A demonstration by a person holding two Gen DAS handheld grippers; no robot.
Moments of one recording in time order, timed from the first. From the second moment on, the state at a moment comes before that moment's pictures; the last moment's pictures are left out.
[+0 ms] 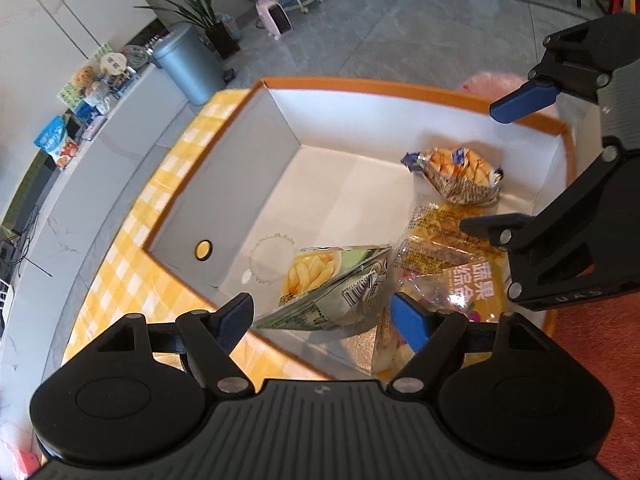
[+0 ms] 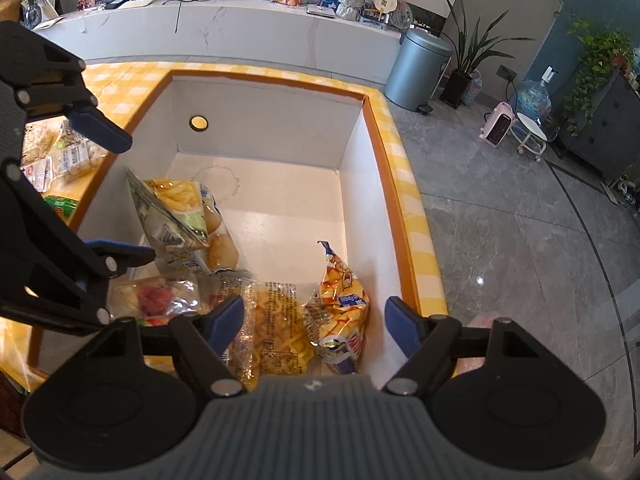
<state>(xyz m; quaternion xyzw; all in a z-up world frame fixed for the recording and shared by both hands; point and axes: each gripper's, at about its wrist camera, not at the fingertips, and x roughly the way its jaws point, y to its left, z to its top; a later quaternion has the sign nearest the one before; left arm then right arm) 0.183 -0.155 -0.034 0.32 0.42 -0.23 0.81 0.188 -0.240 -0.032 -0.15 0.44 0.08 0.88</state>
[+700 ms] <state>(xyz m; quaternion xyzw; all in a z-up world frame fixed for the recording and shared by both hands) 0.107 -0.047 -0.012 0.14 0.31 -0.14 0.93 0.115 -0.183 0.000 -0.06 0.31 0.05 0.95</state>
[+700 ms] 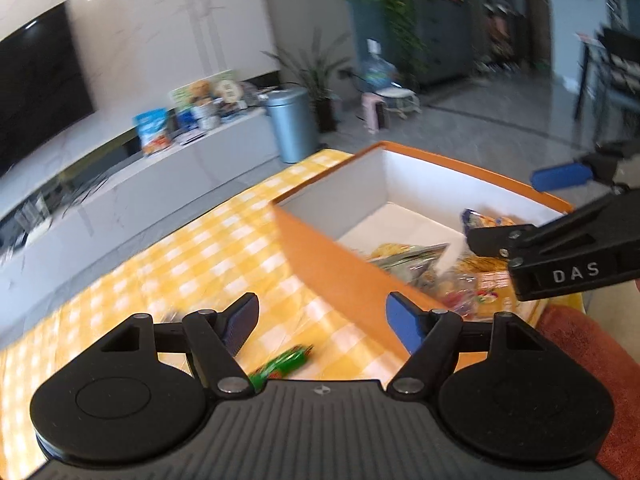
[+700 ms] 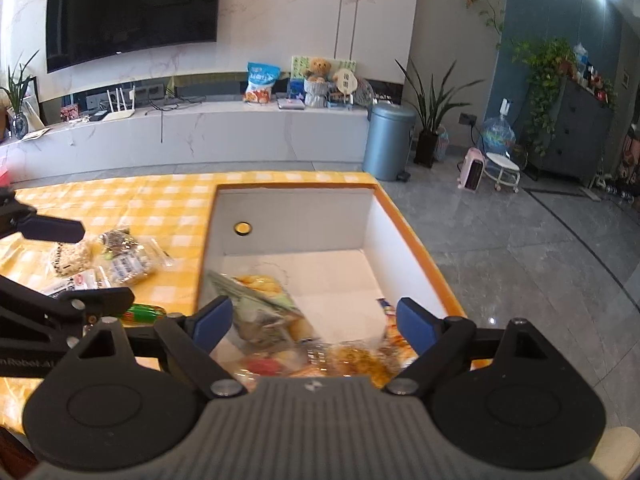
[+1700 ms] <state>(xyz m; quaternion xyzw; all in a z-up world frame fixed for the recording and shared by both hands) 0.068 0.103 -0.072 0.01 0.31 -0.02 0.95 0.105 -0.031 -0.061 -0.07 0.29 0.20 0.93</state>
